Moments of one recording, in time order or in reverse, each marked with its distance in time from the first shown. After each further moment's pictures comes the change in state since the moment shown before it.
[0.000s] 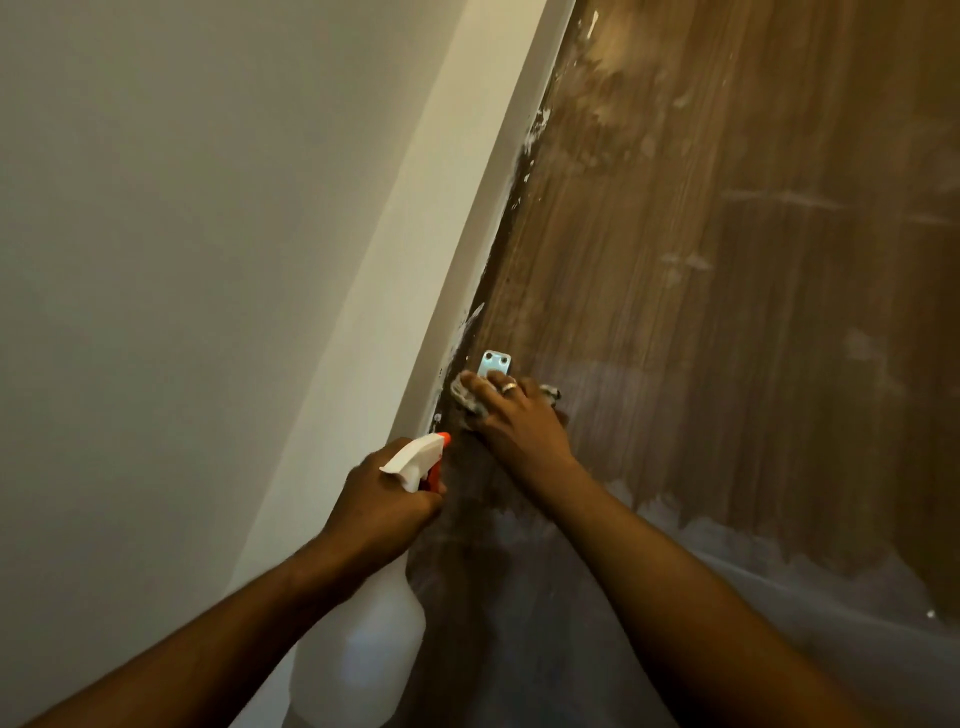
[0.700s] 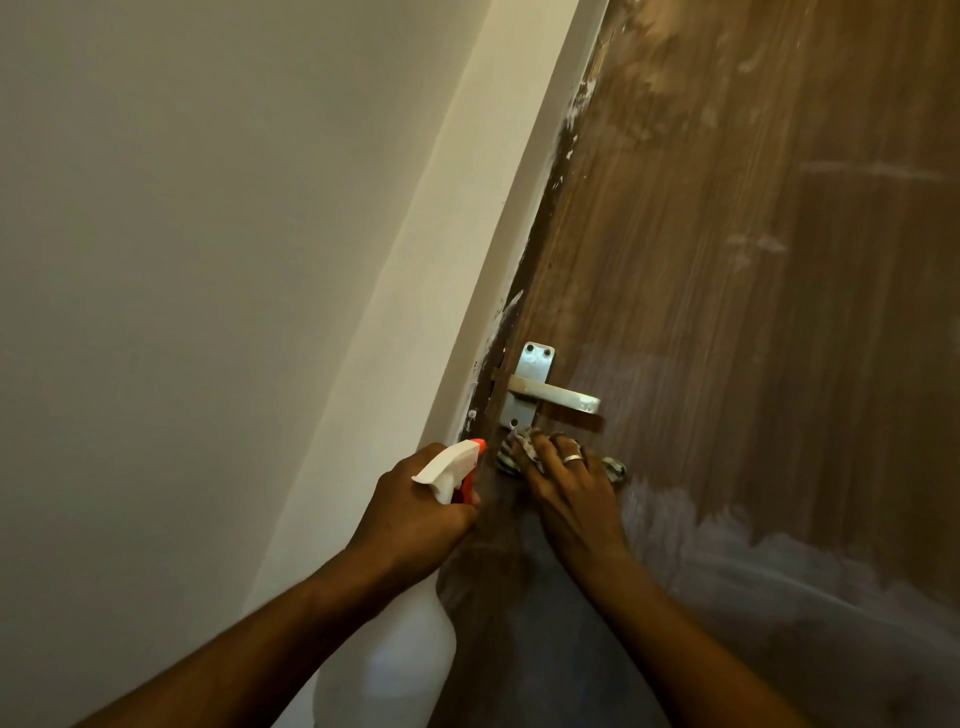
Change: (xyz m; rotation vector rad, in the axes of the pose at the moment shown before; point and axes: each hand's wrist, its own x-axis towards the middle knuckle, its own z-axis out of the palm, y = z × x) left_hand 0.023 -0.023 -0.002 0.030 -0.013 -0.008; right_hand -0.049 -0.046 0.056 0.004 0.180 0.272
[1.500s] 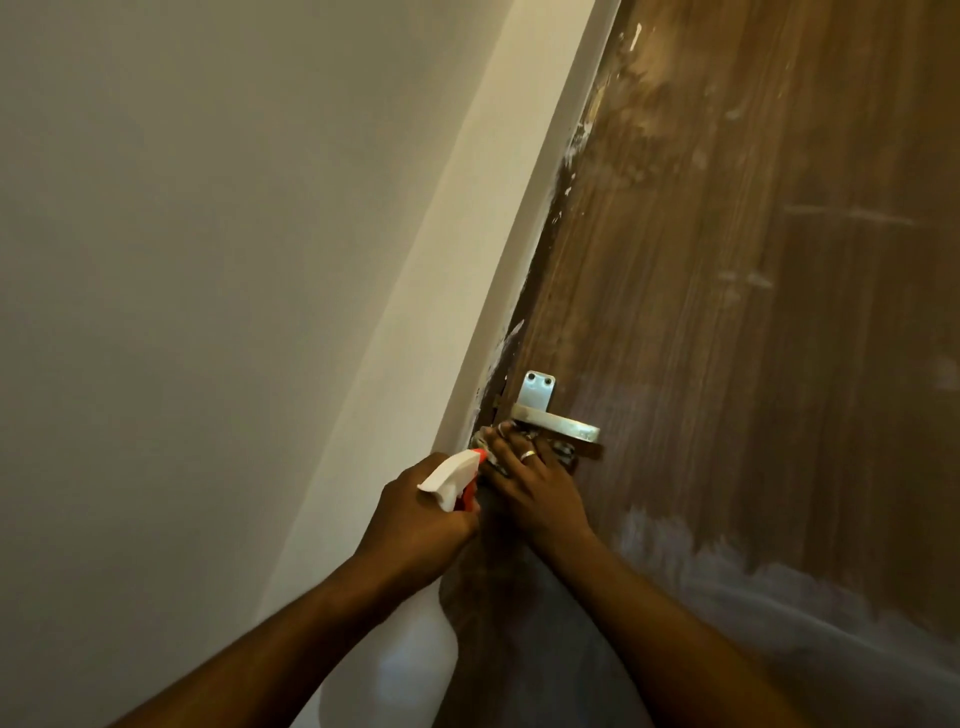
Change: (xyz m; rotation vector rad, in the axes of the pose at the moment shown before) left_hand 0.003 0.009 -0.013 -0.012 -0.002 0.010; right_hand 0.039 -0.011 0.017 0.023 -0.130 -0.222
